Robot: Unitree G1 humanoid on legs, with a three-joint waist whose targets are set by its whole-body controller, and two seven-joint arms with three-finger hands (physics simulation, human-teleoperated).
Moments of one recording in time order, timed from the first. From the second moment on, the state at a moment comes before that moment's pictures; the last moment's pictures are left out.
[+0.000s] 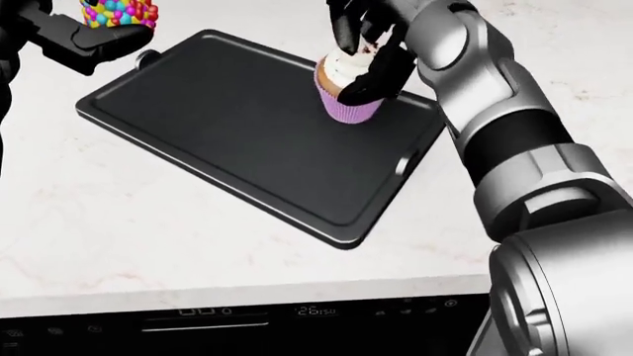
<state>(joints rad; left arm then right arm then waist) -1.11 0.44 0.15 0.77 0.09 -0.02 -0.29 -1.43 -0.23 -0.01 1.32 -0.65 -0.10 0.16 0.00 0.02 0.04</state>
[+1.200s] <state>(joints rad) -1.11 0.45 0.15 0.74 0.09 0.00 -0.30 -1.41 -0.20 -0.02 1.32 -0.69 -0.11 0.26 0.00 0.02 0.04</state>
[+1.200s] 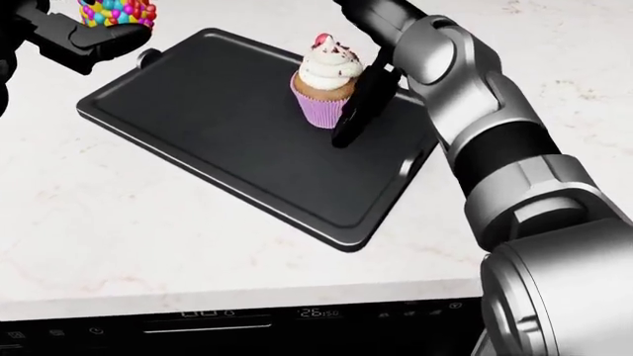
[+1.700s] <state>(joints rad) -1.28 0.40 0.11 1.22 0.17 -0.16 -0.27 -1.59 -0.31 -0.12 1.23 -0.46 -0.02 0.31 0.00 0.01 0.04</state>
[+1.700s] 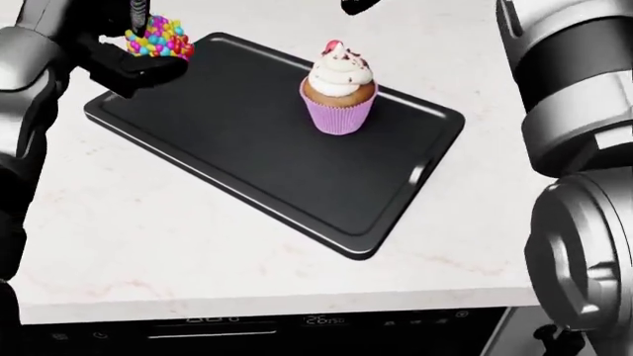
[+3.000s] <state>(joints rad) -1.28 0.32 0.12 1.32 0.29 -0.18 -0.22 -1.65 -0.34 -0.10 1.22 -0.23 -0.08 0.25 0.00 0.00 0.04</state>
